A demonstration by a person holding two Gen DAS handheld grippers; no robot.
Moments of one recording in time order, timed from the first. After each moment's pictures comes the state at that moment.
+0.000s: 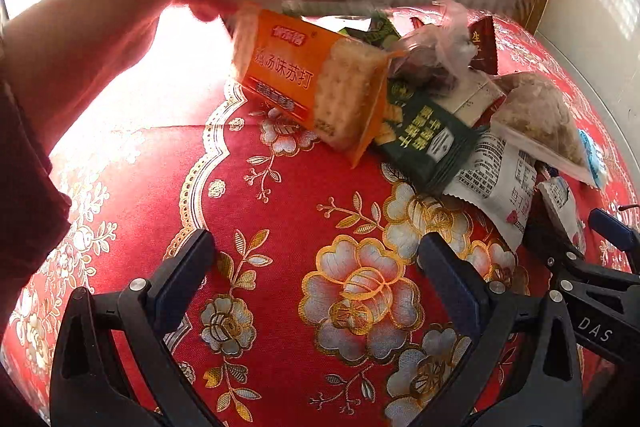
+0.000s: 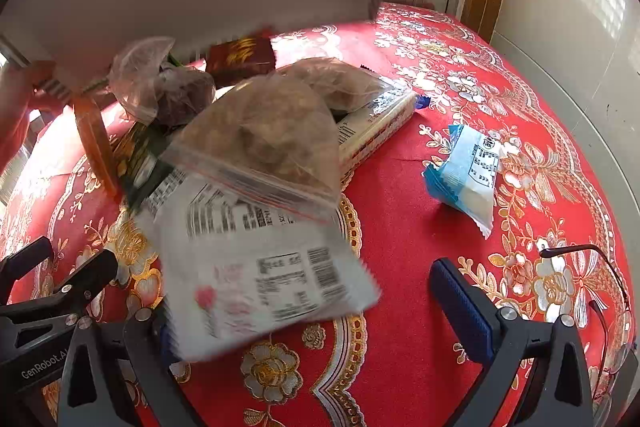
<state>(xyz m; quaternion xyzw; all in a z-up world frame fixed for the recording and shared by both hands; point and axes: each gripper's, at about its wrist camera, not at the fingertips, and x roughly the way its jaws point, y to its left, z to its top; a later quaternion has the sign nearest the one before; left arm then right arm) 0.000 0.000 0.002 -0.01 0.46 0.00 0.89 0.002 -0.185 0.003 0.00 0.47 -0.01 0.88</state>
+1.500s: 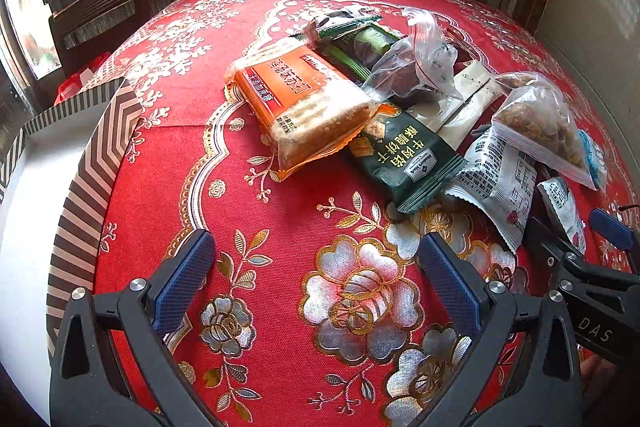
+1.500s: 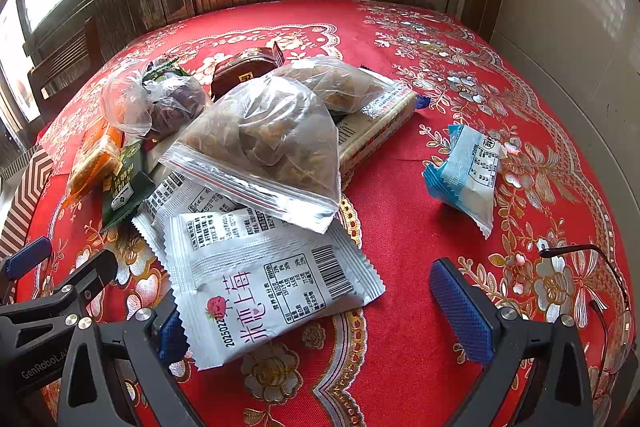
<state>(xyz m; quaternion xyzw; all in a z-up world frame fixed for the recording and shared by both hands) 0.000 -0.002 0.003 -0.01 0.46 0.00 0.89 0.003 -0.186 0.001 0.00 0.47 -0.01 0.88</state>
